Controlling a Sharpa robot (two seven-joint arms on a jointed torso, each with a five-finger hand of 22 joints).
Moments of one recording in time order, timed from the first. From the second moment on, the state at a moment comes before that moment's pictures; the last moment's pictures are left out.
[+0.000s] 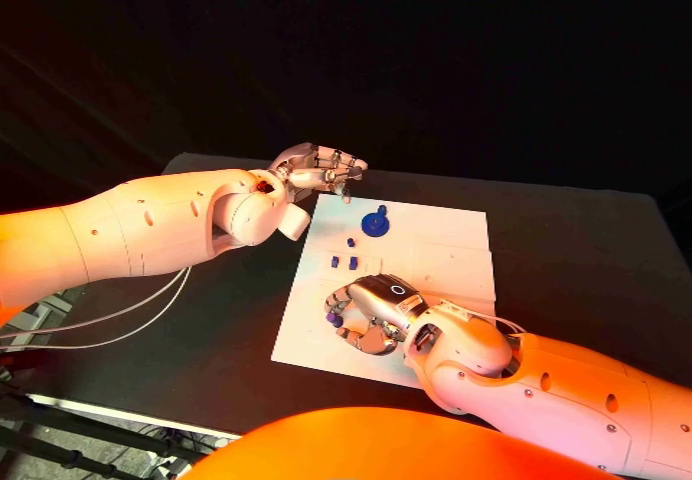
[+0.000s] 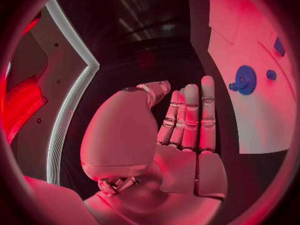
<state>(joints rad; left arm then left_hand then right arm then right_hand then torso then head) 1.15 -0.89 0.00 1.39 -0.18 -0.14 0.26 1.41 -0.22 0.61 0.18 0.12 0.85 0.18 0.24 0.36 0.75 0.13 0.79 0.25 0.98 0.06 1.13 0.61 0.17 0.91 0.16 0.82 0.68 0.97 -0.48 -0.15 1.62 -1.67 -0.38 -0.17 1.38 -0.26 0.55 0.09 0.21 0.91 0.16 0.14 0.43 0.99 0.11 0.19 0.08 1.46 0.02 1.34 1.07 0.12 1.30 0.12 0.90 1.25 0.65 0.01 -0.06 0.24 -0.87</state>
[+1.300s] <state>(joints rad) 1.15 -0.91 -0.01 1.40 -0.18 -0.14 0.26 1.40 -0.22 0.61 0.18 0.12 0.84 0.19 0.24 0.36 0.74 0.13 0.79 0.25 0.98 0.06 1.13 0.61 0.17 0.91 0.16 0.81 0.68 1.11 -0.93 -0.11 1.83 -1.19 -0.50 -0.06 1.30 -0.23 0.34 0.20 0.21 0.93 0.13 0.25 0.47 1.10 0.07 0.94 0.48 1.47 -0.02 1.41 1.18 0.11 1.39 0.08 1.04 1.31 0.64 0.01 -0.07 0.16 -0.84</state>
